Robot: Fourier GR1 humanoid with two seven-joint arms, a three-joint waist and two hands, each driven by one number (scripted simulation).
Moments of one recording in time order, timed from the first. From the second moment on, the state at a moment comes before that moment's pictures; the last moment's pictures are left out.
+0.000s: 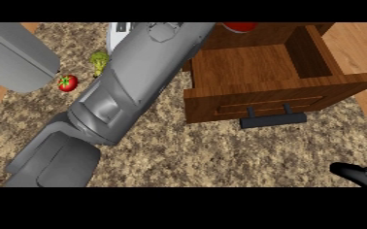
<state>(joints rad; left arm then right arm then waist) -1.60 0.00 -0.28 -0.38 0.43 0.56 0.13 -0.02 -0.14 -0.30 -2.23 -0.09 0.08 0.35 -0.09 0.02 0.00</state>
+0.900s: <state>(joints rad) -1.62 0.00 -0.29 -0.31 0.56 0.64 0.04 -0.14 -0.26 -0.20 -2.17 0.14 0.13 0.26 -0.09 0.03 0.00</state>
